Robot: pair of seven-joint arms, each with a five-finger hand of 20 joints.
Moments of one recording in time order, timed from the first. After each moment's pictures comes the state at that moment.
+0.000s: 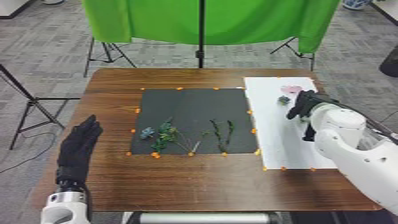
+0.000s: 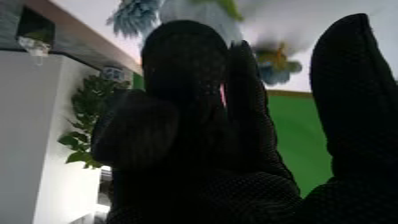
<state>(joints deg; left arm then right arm) 125.9 -68.1 -95.5 -114.9 52.7 12.1 17.5 -71.7 -38.8 57.2 -99.4 -119.2 -19.6 41.9</state>
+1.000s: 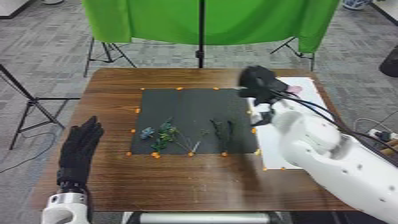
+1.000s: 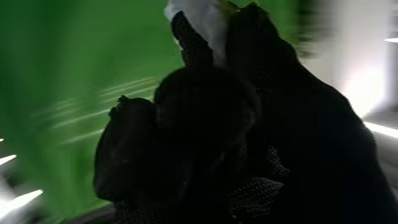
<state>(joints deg) 126.4 -68.3 -95.4 -115.2 52.4 11.9 17.0 -60.5 -42.6 40.1 -108.6 -116.6 7.5 24.3</state>
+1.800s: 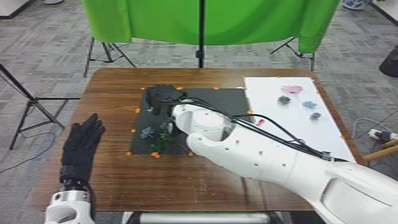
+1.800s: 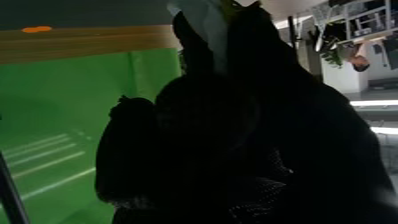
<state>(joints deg) 125.4 -67.6 -93.8 -115.3 51.9 13.4 17.8 -42.4 -76.5 17.2 -78.0 -118.4 1.7 19.8</state>
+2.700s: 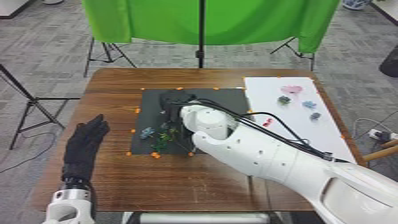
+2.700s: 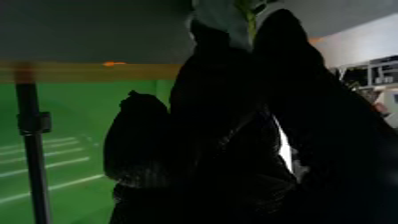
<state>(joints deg) 124.9 -66.9 -93.5 -115.2 52.0 12.6 17.0 -42.8 -75.9 18.6 -74.9 -122.6 -7.0 20.9</state>
